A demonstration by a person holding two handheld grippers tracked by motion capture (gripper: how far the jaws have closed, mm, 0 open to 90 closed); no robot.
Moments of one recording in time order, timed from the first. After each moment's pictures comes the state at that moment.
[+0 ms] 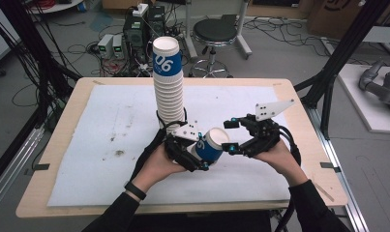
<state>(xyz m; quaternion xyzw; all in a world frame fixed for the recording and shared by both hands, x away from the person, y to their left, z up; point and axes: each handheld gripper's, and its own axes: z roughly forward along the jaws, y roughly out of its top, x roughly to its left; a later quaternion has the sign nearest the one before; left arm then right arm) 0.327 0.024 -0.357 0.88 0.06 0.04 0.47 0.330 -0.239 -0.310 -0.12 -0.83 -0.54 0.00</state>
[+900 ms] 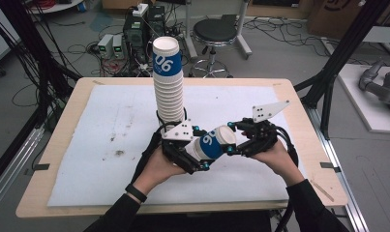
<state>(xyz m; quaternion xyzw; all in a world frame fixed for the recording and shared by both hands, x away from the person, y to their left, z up) 0.318 0.034 -0.355 0.82 0.07 0.07 0.57 0.336 -0.240 -0.320 -0.11 -0.83 -0.55 0.03</state>
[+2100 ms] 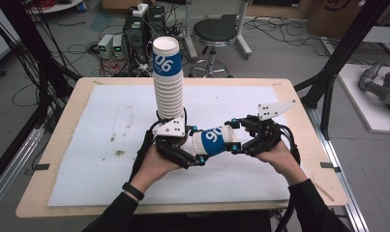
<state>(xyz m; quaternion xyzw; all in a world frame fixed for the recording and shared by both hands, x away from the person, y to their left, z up) 0.325 0.047 -0.355 0.81 0.07 0.05 0.58 0.336 -0.248 -0.318 -0.12 -0.81 -0.57 0.02</state>
